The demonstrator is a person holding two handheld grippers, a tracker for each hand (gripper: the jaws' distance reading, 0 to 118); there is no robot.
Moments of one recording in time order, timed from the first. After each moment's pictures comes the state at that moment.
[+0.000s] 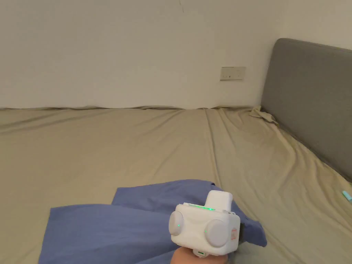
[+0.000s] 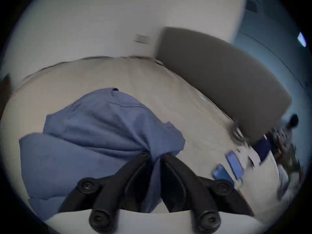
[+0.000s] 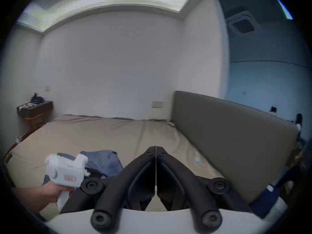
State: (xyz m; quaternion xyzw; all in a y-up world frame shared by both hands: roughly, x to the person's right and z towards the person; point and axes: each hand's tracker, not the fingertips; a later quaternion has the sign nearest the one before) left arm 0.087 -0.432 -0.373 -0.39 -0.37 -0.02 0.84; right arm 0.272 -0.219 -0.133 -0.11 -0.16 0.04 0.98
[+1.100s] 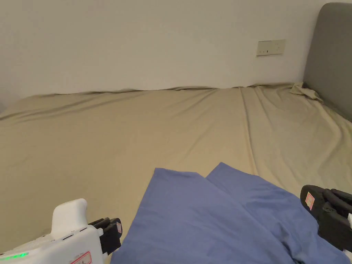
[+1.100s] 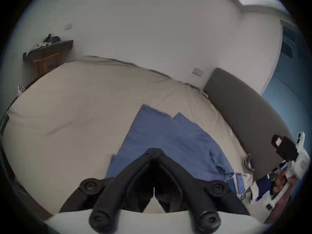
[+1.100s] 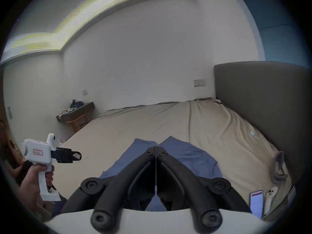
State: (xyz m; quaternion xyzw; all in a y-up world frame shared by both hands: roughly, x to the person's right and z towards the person) left arm -0.219 -0.372 -0.251 -0.34 -0.10 0.14 0.92; right arm 0.191 -0.311 -0.179 -0.17 0.08 -0.08 0.98
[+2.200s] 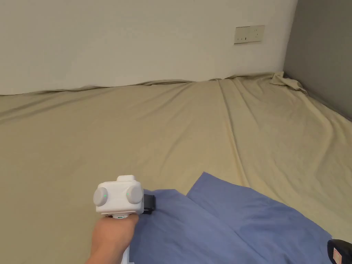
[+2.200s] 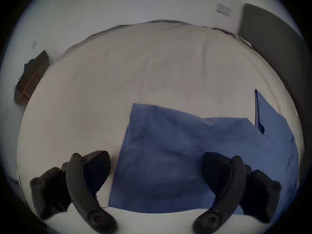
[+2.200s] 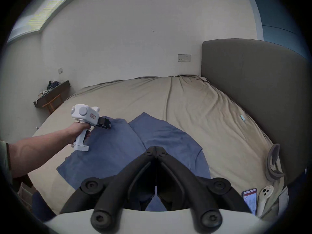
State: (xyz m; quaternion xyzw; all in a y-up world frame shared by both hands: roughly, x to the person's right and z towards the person) left arm -0.108 -0.586 -0.655 -0.50 -0.03 -0.03 0.87; right arm 0.231 -0.394 -0.267 -0.28 -0.01 -0.03 0.96
